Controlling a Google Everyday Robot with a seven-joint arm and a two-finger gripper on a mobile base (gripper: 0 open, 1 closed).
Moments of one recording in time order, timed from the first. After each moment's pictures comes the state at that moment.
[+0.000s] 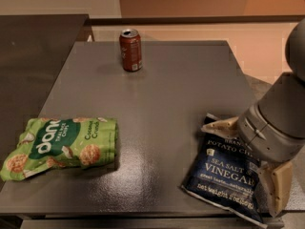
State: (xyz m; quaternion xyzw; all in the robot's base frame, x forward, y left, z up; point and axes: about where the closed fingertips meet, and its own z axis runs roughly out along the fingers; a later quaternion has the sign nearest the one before) arm 0.335 -0.168 0.845 -0.85 0.51 0.06 0.09
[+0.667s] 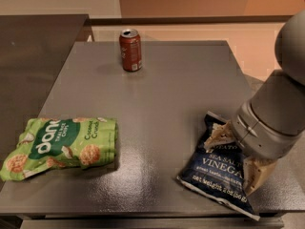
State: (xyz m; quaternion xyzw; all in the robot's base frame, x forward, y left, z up) arm 0.340 -0.157 0.847 -0.85 0.51 0.05 0.09
